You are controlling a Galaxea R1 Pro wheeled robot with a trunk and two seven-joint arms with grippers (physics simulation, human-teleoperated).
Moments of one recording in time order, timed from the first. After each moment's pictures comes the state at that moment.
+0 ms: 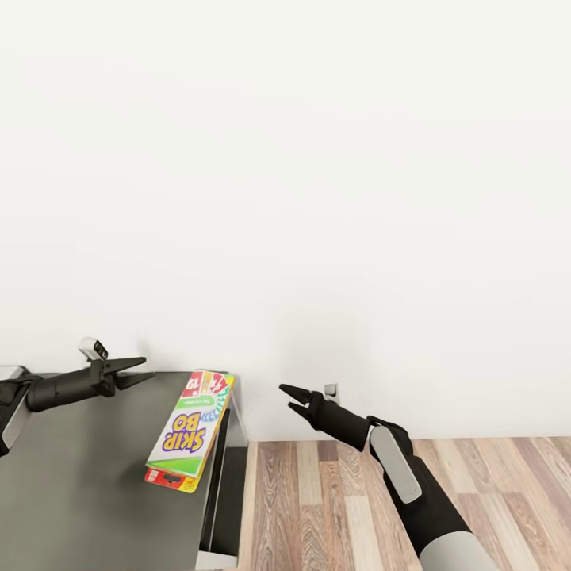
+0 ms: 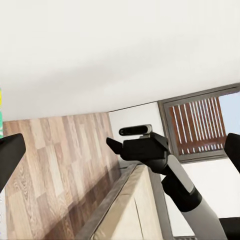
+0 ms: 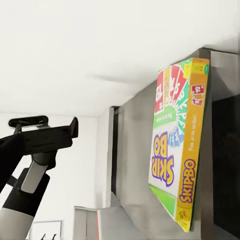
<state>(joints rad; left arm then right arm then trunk) -0.76 0.51 0.15 -0.75 0.24 0.97 -1.57 -0.49 0.07 0.10 -1.06 -0.90 0.75 0.54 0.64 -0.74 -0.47</state>
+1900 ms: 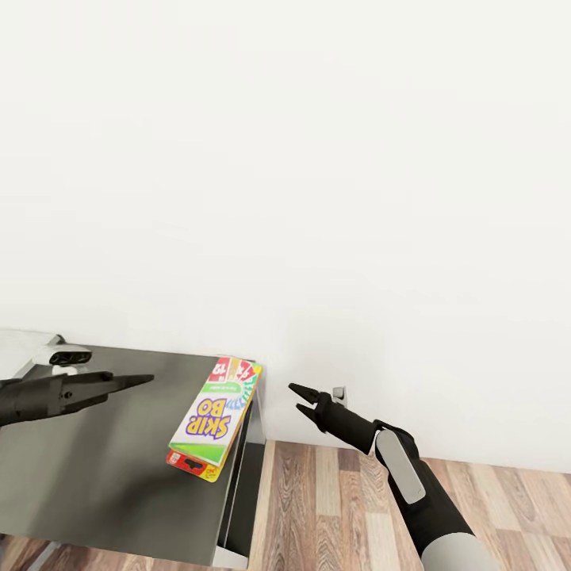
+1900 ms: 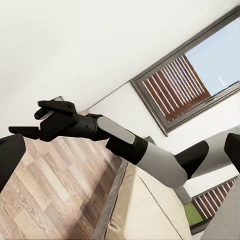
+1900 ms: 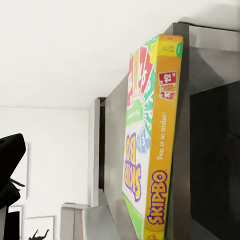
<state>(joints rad) -0.47 0.56 0.15 -1.44 0.54 1.04 -1.57 -0.49 0.07 0.03 -1.01 -0.89 0.75 0.55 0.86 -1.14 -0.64</state>
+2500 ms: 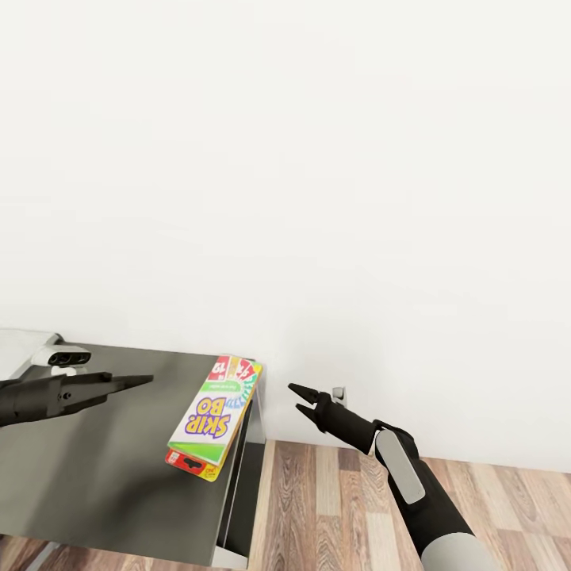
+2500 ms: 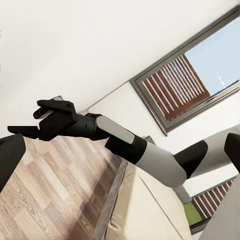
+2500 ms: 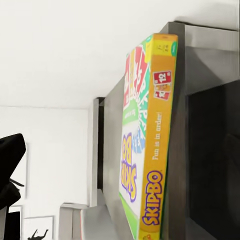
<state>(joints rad) -0.47 0.56 0.15 -1.44 0.54 1.04 -1.57 -0.49 0.07 0.03 -1.01 -0.89 0.75 0.55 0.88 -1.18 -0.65</state>
